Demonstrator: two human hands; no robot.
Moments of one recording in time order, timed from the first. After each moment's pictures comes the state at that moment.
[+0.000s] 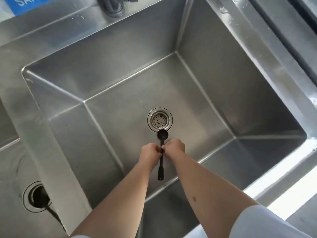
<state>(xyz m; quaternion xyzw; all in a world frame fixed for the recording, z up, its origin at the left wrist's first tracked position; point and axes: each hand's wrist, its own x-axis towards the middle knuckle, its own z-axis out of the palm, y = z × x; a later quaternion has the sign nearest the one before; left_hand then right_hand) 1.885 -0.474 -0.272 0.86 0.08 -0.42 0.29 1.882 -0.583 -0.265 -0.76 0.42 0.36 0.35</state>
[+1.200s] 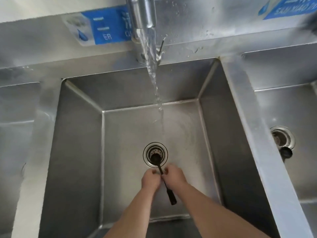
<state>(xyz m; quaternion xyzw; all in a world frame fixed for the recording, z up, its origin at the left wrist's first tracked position) 1.729 -0.048 -0.272 0.72 0.44 -0.30 0.44 1.768 -0.144 -0.245 -0.86 0.05 0.43 0.28</state>
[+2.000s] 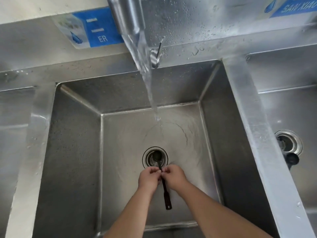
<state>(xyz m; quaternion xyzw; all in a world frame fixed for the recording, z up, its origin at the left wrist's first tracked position) 1.750 -0.043 -0.266 0.59 0.51 -0.19 0.60 1.788 -0.146 -0.261 -0.80 0.09 0.43 0.42</state>
